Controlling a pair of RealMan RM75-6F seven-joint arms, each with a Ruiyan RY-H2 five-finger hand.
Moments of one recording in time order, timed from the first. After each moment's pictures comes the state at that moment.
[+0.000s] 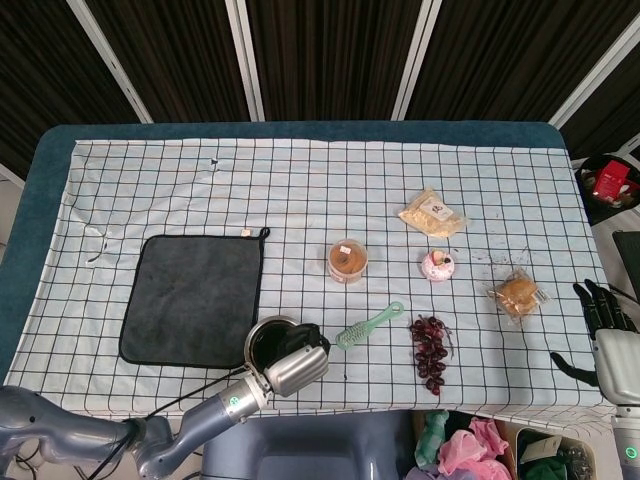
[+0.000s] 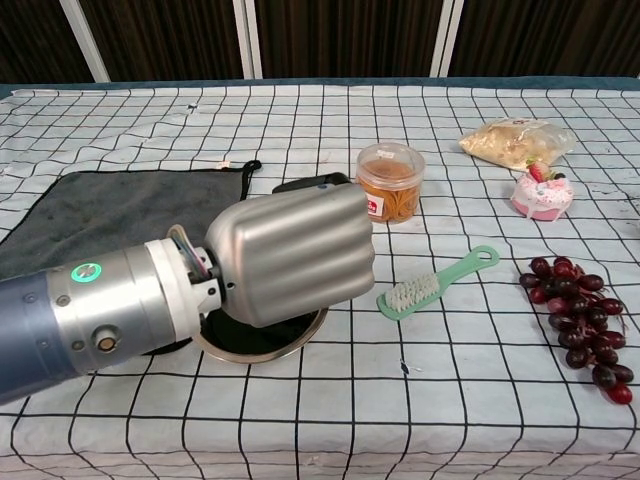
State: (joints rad) left arm -0.85 -1.72 0.03 -1.65 1.49 1.02 1.80; right arm 0.06 -1.09 0.09 -1.60 -1.44 1.48 0.02
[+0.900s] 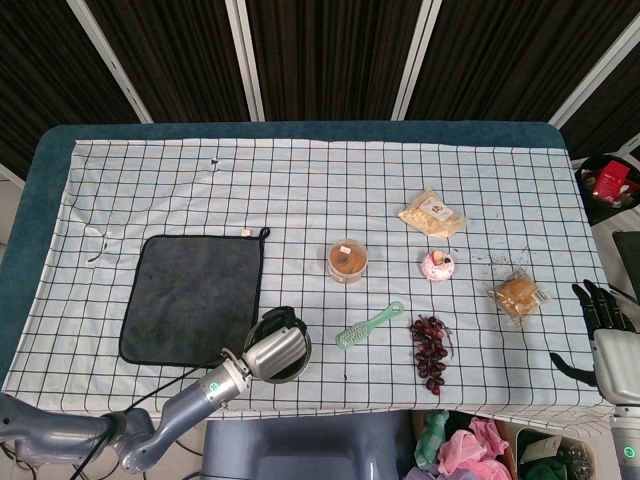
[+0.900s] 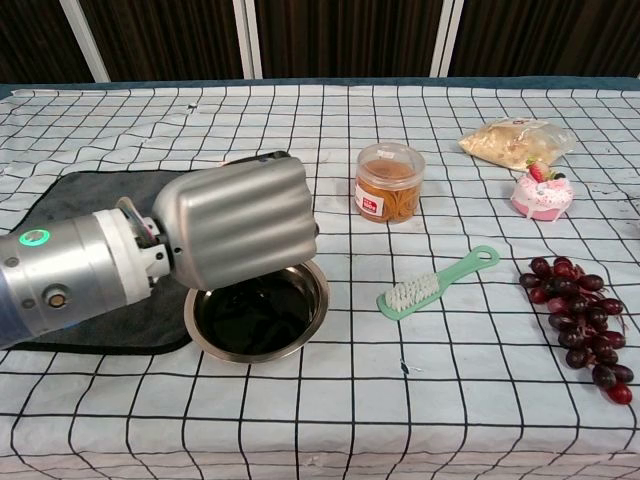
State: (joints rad) left arm -0.83 -1.66 0.01 -1.62 1.48 1.01 1.76; right arm 0.06 -1.10 0.09 -1.60 -1.44 1.47 0.01
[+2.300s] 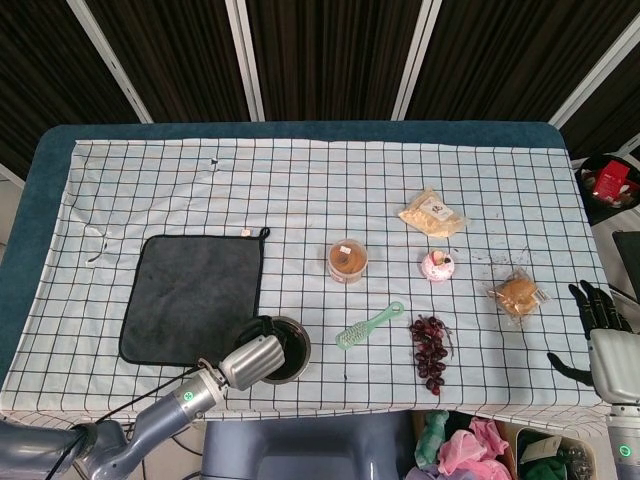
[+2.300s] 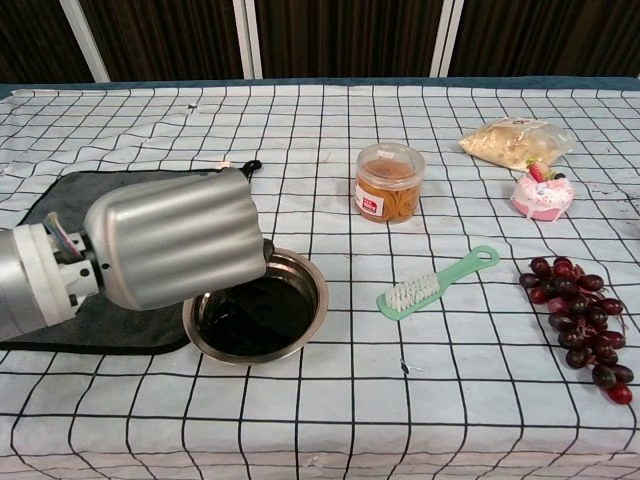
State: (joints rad) left arm -0.76 -1.55 0.07 -1.70 1.54 1.03 1.67; right arm 0.06 -1.11 0.09 -1.60 -1.43 1.47 -0.01
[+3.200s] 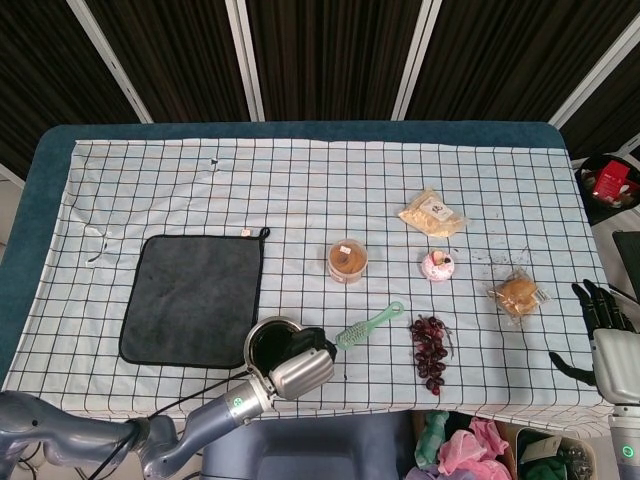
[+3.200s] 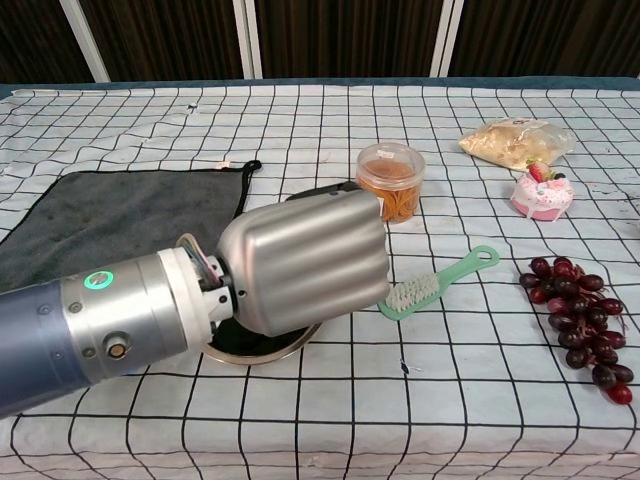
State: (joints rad) left arm -0.83 -1.76 -0.01 -1.62 1.56 0.97 1.70; right arm 0.06 -1.10 0.09 -1.60 -1.43 1.48 0.01
